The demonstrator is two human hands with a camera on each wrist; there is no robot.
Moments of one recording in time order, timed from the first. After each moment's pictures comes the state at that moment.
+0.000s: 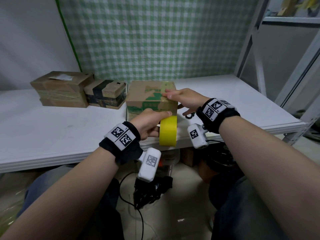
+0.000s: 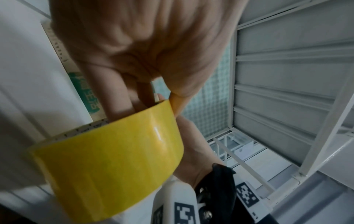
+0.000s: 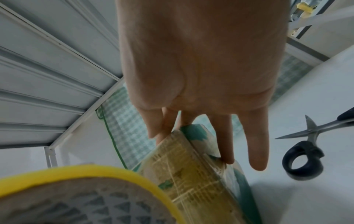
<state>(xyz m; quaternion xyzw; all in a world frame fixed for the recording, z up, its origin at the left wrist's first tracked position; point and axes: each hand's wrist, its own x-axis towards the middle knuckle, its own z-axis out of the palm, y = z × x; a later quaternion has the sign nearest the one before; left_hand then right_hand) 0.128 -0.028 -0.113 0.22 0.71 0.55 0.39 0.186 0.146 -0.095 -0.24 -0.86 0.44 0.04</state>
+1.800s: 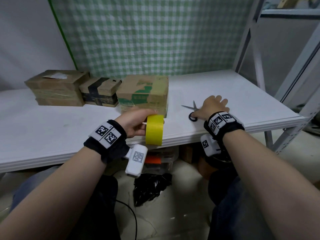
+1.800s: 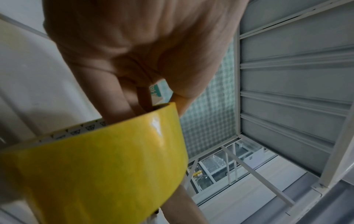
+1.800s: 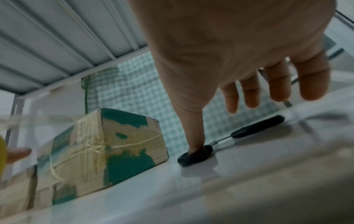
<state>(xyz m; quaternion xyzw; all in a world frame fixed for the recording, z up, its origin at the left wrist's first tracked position) 0.123 -0.045 -0.108 0.18 0.72 0.54 0.40 0.229 0.198 -0.151 -0.53 -0.84 0.12 0.06</state>
